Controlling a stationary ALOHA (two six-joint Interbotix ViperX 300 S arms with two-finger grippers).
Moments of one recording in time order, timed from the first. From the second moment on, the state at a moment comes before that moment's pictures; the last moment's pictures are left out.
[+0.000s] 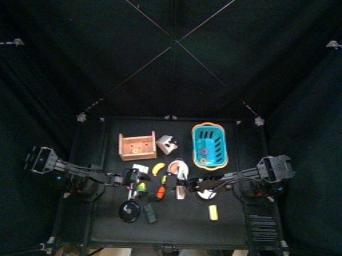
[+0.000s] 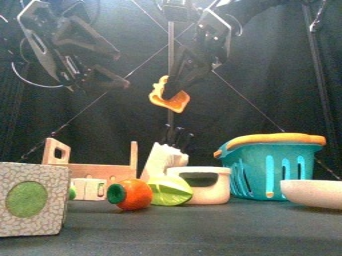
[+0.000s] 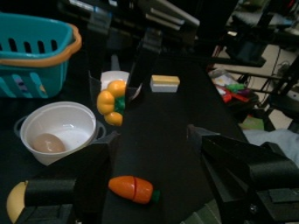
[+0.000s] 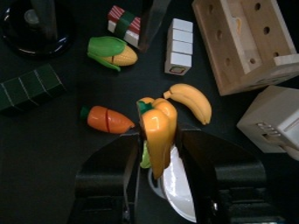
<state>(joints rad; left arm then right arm) -0.16 -0.31 1.05 -0.10 -0.53 -0.05 0.12 -0.02 0.40 -0.68 0.47 0.64</state>
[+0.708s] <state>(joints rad) -0.04 -0.13 0.95 -0.10 -0.64 -0.05 0.12 -0.02 0.40 -0.68 0.45 0.64</state>
